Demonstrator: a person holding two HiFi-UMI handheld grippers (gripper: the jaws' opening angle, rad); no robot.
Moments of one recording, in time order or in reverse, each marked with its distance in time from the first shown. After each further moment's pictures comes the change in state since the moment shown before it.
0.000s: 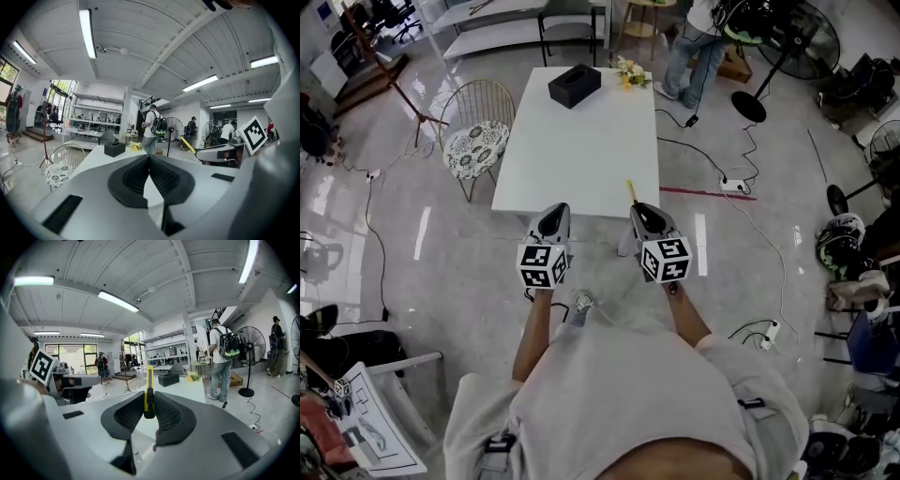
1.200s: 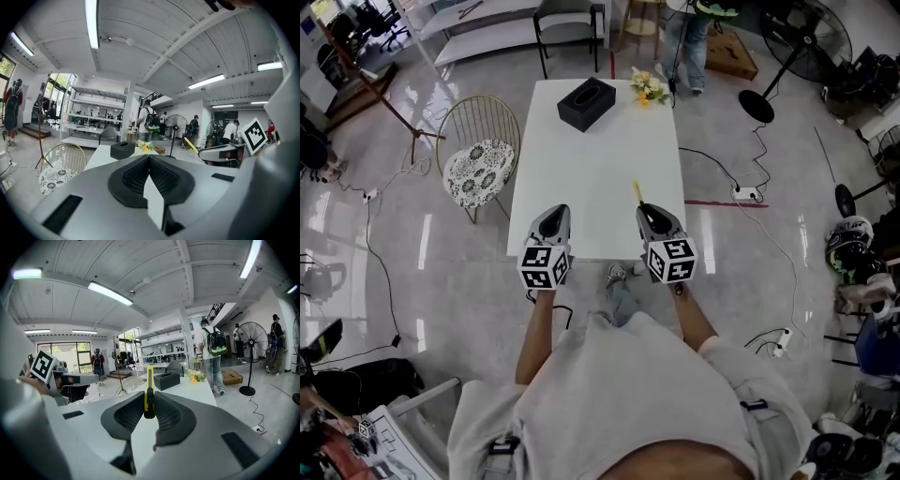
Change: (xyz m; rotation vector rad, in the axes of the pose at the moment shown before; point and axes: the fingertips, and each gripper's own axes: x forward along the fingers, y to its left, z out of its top) left arm 0.108 0.128 0.012 -0.018 0.040 -0.022; right arm 0.150 -0.026 0.021 0.021 0.033 -0.051
